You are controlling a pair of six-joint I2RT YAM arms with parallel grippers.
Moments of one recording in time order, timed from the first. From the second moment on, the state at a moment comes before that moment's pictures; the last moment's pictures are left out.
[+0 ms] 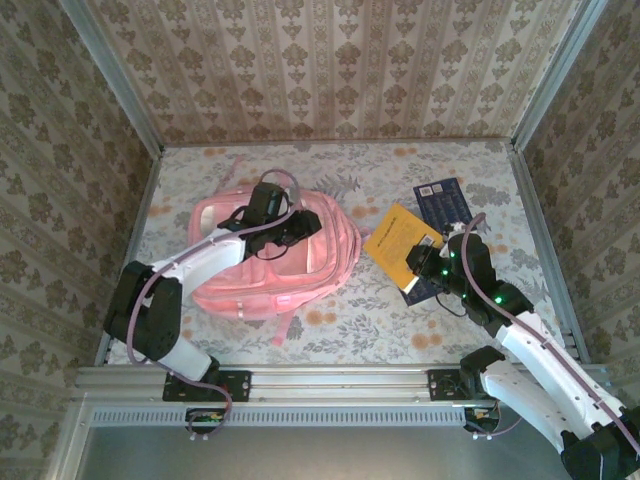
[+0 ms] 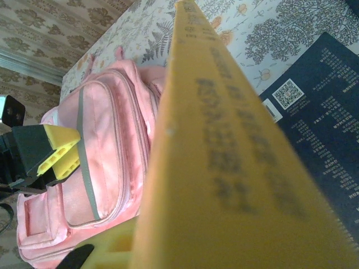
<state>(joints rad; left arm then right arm) -0.55 1.55 0.99 -0.16 0.38 -0.82 0.38 0.75 0.60 -0.42 -0.09 0.85</state>
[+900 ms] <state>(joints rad) -0.57 1.68 1.24 -0.49 0.31 -0.54 0.37 0.75 0.61 -0.49 -0.11 0.84</state>
